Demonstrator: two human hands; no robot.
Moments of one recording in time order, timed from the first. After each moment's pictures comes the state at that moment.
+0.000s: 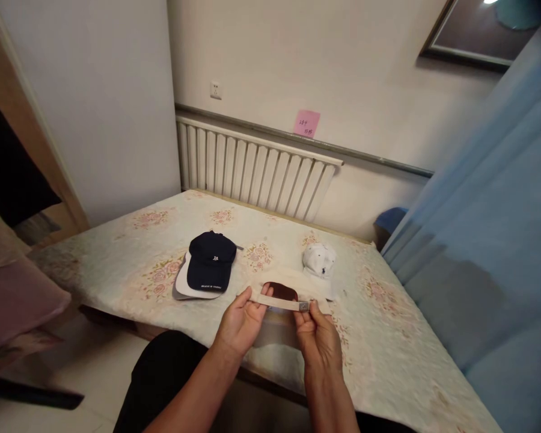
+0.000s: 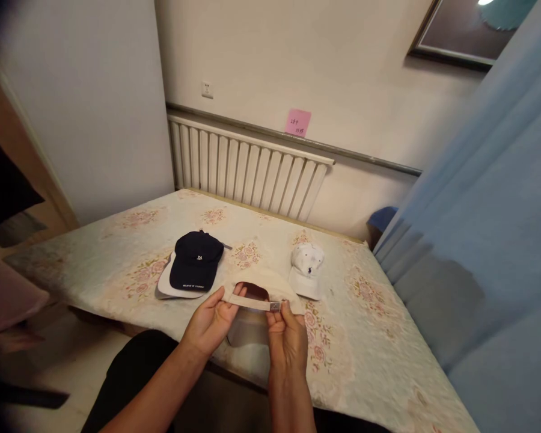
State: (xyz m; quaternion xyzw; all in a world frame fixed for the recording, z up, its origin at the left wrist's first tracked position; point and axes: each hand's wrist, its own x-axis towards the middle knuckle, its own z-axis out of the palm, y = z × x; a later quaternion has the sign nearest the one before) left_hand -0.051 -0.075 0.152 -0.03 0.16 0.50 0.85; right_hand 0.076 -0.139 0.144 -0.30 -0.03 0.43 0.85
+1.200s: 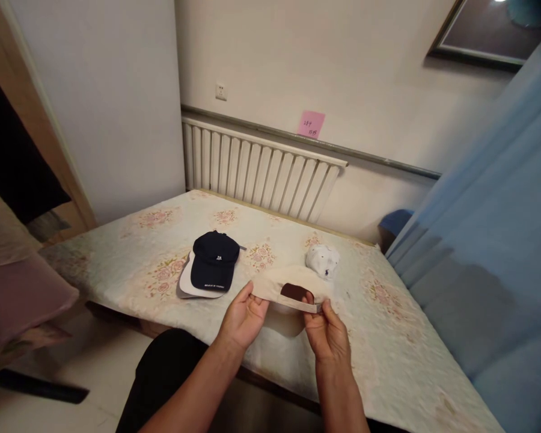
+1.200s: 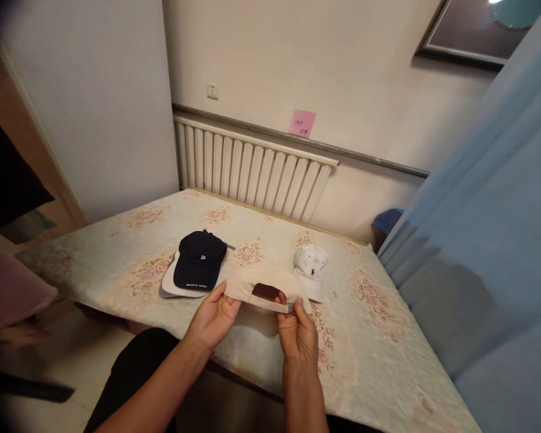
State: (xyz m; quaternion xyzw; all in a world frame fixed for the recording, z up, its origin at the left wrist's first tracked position) left_hand -0.053 -0.066 0.152 -0.01 0.12 0.50 0.86; right_hand 0.107 -0.136 0.134 -0.28 -0.05 0.47 0.83
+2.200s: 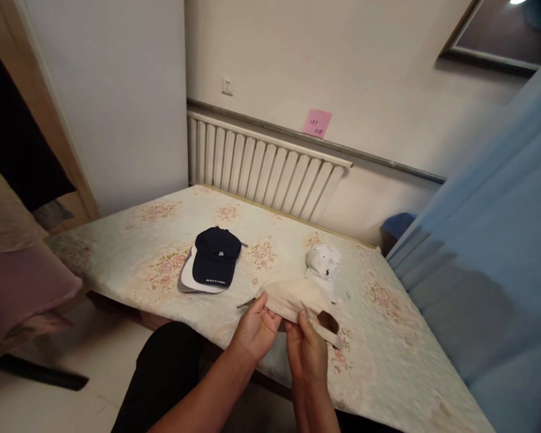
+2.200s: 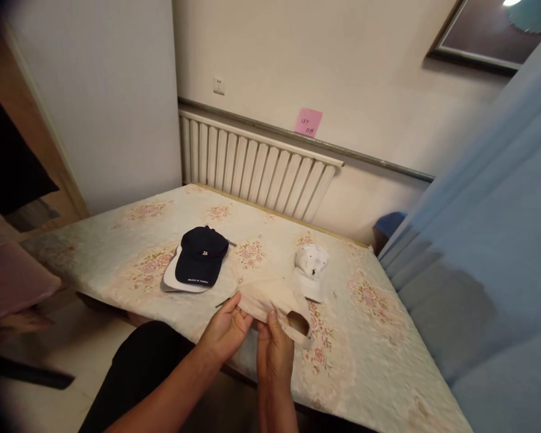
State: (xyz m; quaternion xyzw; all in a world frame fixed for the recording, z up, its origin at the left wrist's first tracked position) left_hand -0.031 -0.091 0.132 -0.02 0.15 0.46 0.87; right_hand 0.042 -0.144 0.120 -0.31 -0.17 0.40 0.84
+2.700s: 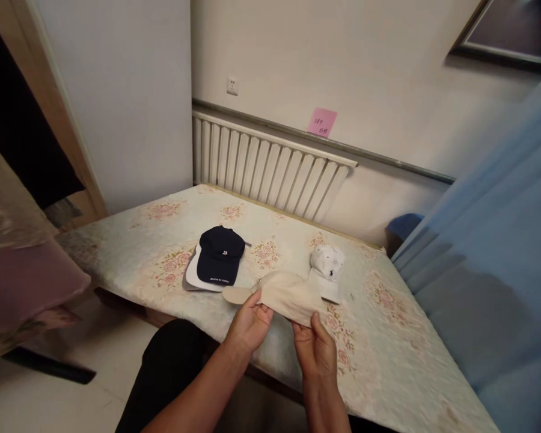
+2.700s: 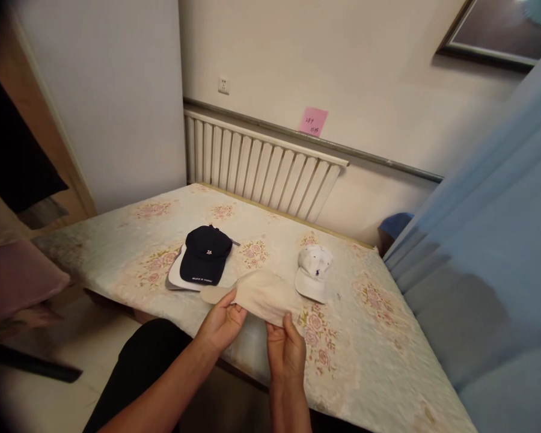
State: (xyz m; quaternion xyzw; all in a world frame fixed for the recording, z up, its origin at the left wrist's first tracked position) left_hand -0.045 -0.069 0.117 -0.06 0.17 0.49 0.85; right_hand 0.067 -0.139 0.109 -0.27 -0.13 0.47 0.83
